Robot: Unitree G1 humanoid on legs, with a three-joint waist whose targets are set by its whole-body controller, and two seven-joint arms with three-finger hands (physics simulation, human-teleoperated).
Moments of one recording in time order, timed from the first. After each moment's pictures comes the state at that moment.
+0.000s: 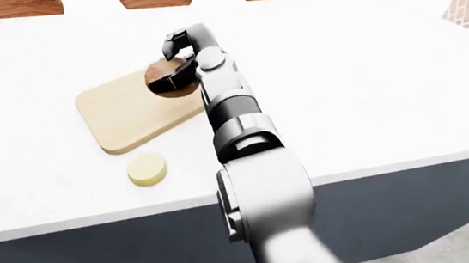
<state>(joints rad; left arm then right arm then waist) -0.91 0.83 0.33 -0.47 -1.15 0.96 0.74 -1.59 0.06 -0.16 1.39 -0.28 0.20 0.07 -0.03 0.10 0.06</state>
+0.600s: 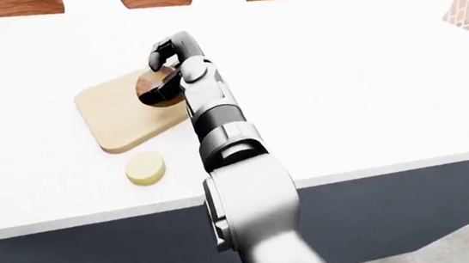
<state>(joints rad) -0.89 0.79 0.36 -0.38 -1.03 0.96 0.64 -1.58 0.13 -0.18 1.41 -0.39 0.16 0.03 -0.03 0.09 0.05</state>
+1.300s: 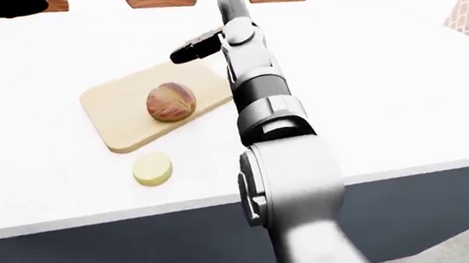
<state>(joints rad) -0.89 0.70 0.33 -0.48 -0.91 1.02 0.61 -1.64 -0.06 -0.19 1.37 -0.32 0.18 0.02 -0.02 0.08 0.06</state>
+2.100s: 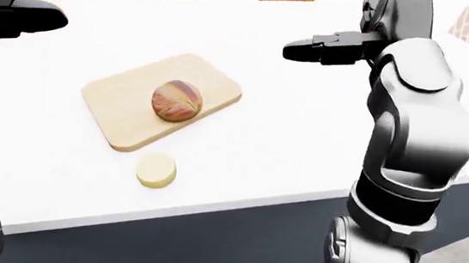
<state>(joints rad) -0.89 0.61 0.33 -0.51 -0.74 1.09 0.50 -0.99 -0.46 -0.23 -0.23 0.03 1.02 0.09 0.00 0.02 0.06</state>
